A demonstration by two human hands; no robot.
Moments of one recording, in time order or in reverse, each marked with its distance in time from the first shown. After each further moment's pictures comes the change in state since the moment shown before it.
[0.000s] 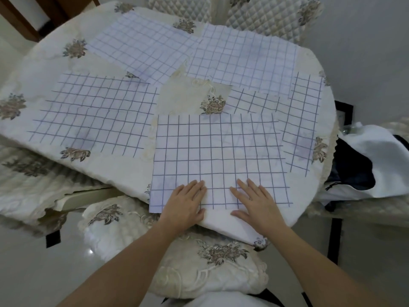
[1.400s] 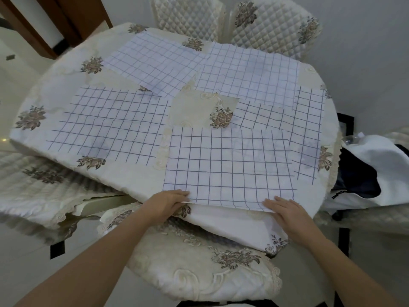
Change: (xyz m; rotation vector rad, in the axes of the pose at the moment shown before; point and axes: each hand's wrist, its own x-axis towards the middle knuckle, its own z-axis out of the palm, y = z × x) left_hand -0.025 -0.089 -0.046 -0.420 -0.202 -0.044; right_hand -0.035 0.043 -0.027 0.205 -0.120 0.141
